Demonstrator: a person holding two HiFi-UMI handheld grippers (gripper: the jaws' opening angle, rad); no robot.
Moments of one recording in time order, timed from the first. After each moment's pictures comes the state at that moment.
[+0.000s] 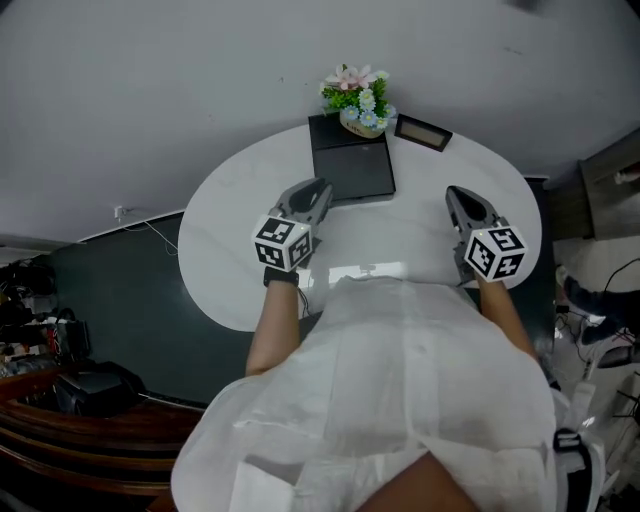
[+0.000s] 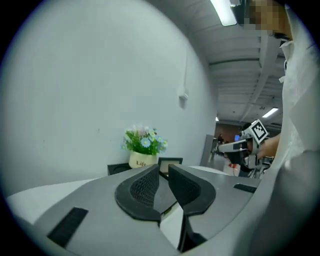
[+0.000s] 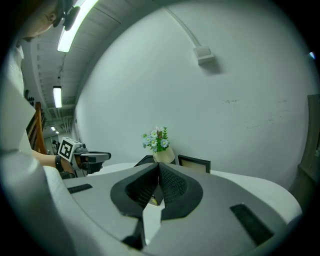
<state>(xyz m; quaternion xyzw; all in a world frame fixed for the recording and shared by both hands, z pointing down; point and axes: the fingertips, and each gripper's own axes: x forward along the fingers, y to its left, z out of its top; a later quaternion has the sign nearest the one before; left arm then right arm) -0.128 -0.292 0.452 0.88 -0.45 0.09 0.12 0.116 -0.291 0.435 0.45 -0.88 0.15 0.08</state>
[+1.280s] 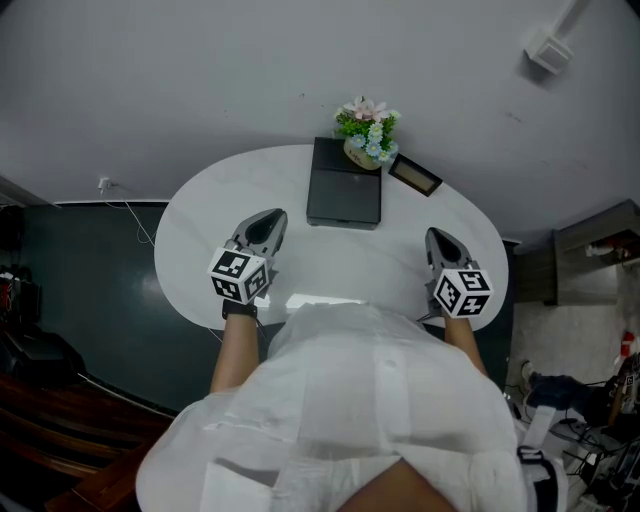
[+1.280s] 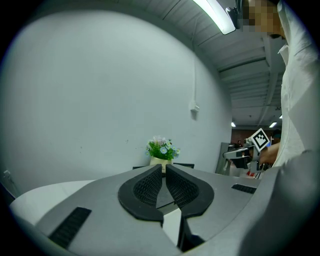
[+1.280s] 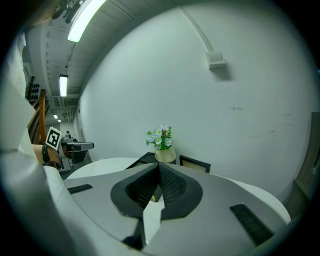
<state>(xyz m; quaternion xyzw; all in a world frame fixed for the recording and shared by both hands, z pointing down) -0.197 -0.221 0.419 0.83 -0.54 0.04 0.10 0.109 -0.272 0.426 0.44 -0.88 0.11 0.12</state>
